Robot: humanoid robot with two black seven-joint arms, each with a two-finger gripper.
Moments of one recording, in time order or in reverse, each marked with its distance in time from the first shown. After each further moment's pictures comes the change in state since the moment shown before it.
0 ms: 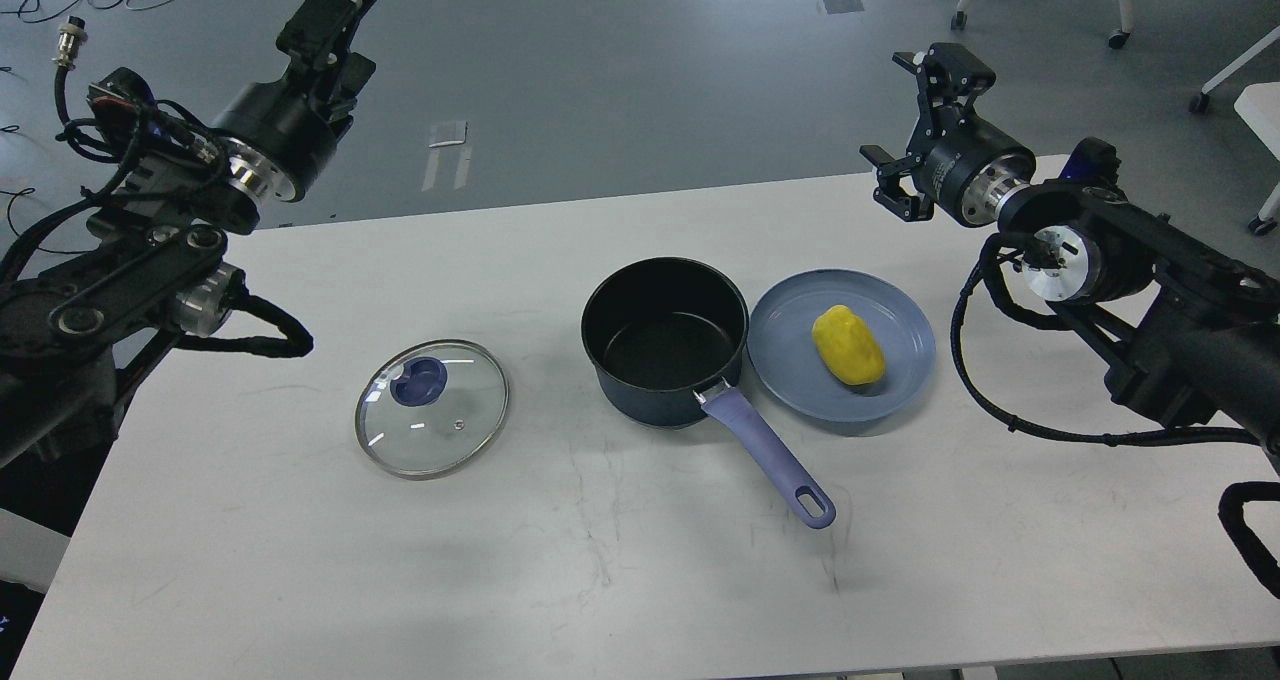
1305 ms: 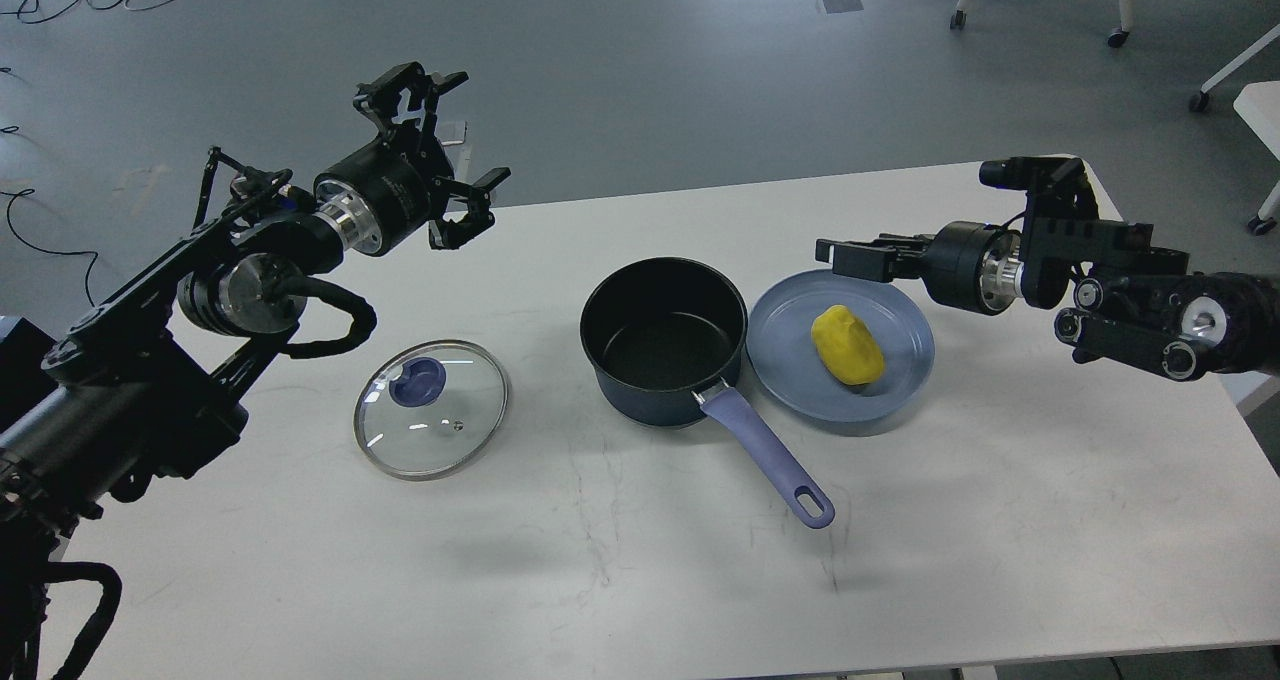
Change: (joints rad) left arm 0.144 -0.133 -0.158 0.012 -0.354 -0.150 0.236; right arm 0.231 -0.131 -0.914 0.018 -0.809 -0.100 0.269
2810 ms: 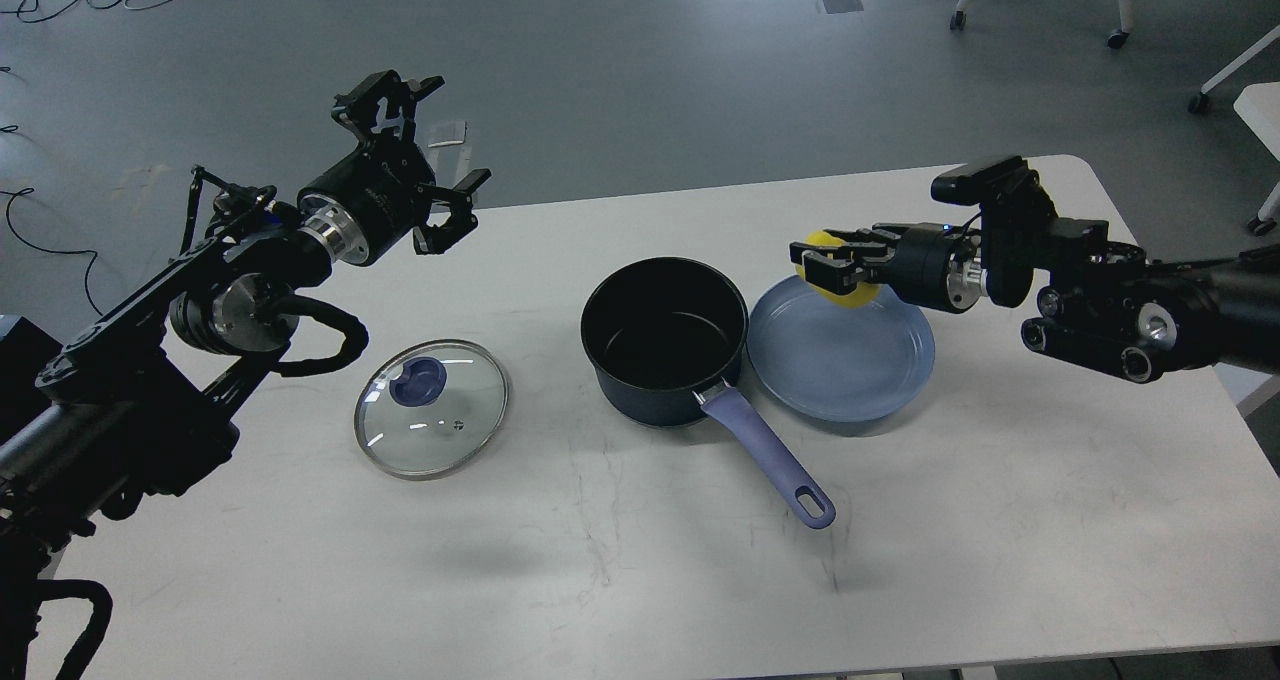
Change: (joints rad) left arm 0.033 0.019 0.000 0.000 0.015 0.001 -0.080; right arm 0.132 0.065 -0.124 -0.032 -0.059 -0.122 0.038
